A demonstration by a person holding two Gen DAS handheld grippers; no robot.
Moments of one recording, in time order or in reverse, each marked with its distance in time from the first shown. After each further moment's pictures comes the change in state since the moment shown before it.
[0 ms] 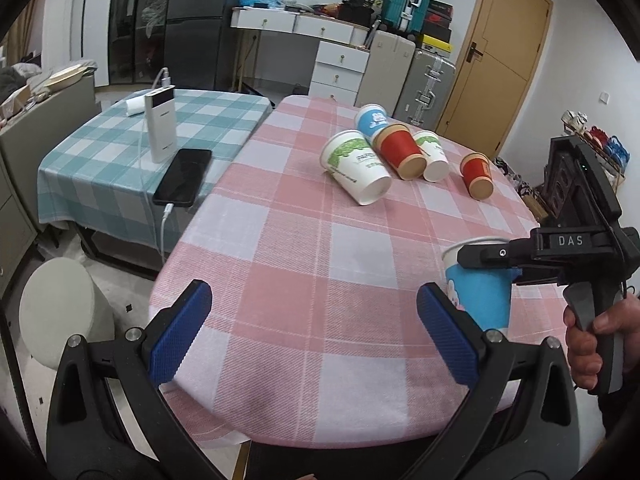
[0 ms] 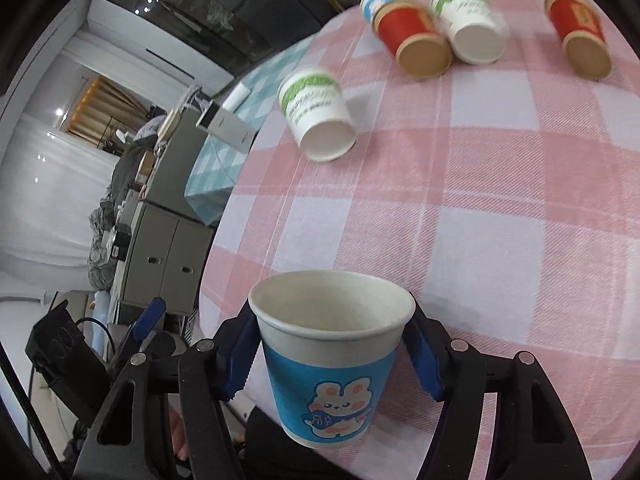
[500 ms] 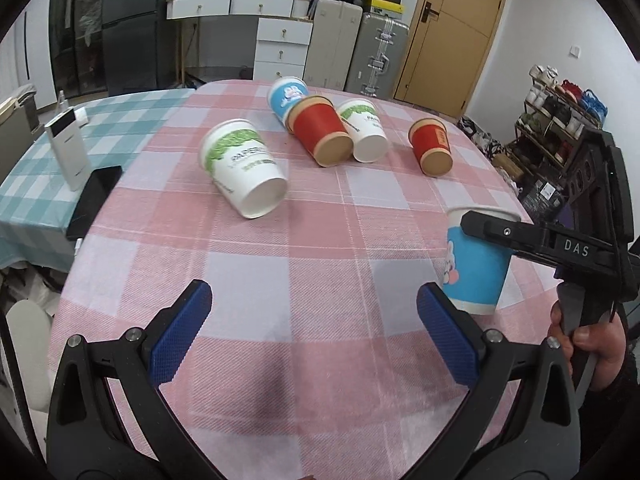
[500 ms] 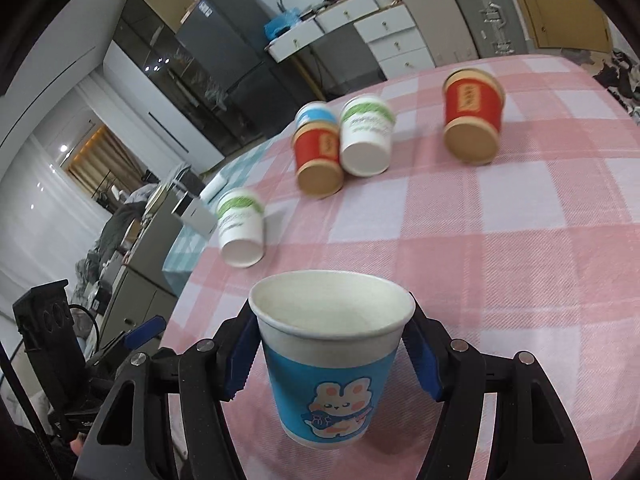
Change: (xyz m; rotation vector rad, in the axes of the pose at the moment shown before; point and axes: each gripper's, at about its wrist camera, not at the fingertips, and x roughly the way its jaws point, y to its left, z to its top) left arm 0.090 -0.110 0.037 0.141 0.104 -0.096; right arm -0.069 -0.092 0.016 -0.028 -0.336 -0.065
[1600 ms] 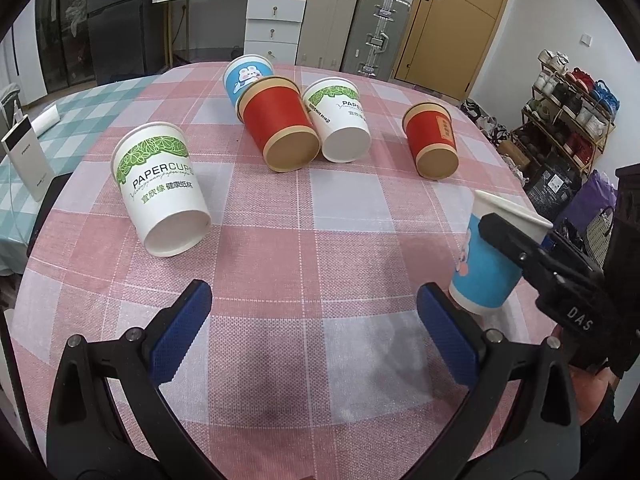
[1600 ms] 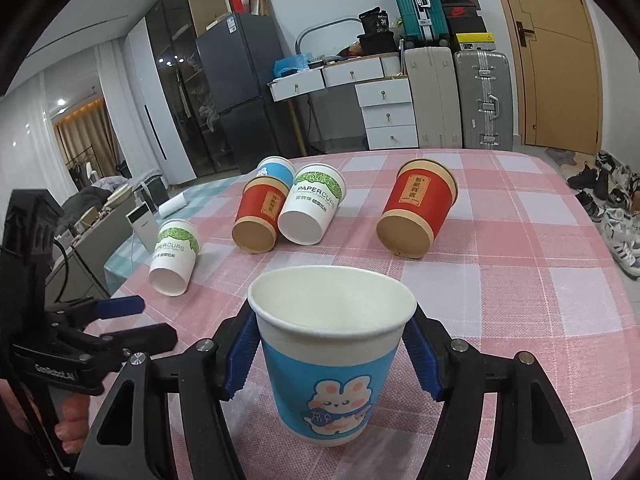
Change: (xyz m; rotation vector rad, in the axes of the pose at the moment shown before) left arm 0.084 -0.047 0.044 -0.002 0.076 0.005; right arm -0.005 -0.022 0.012 -0.257 -0.200 -0.191
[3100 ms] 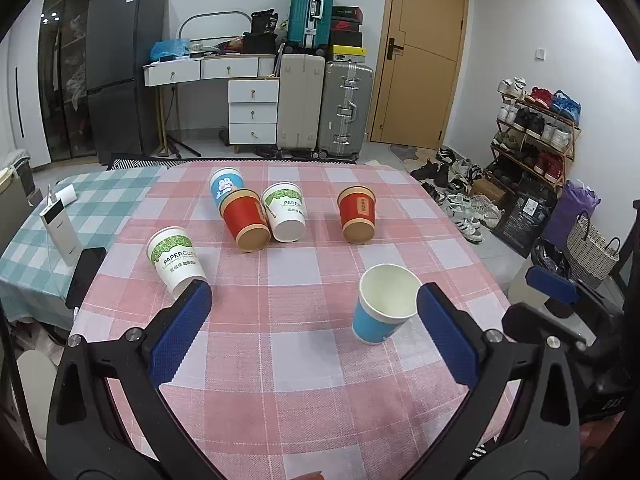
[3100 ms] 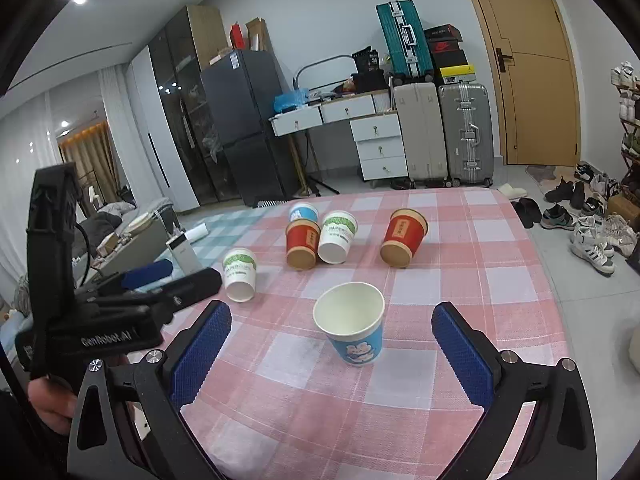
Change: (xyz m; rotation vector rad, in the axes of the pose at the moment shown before) left arm -0.170 -0.079 -0.018 0.122 -0.271 -0.014; right arm -0.173 0.047 -0.007 0.038 -0.112 -0.012
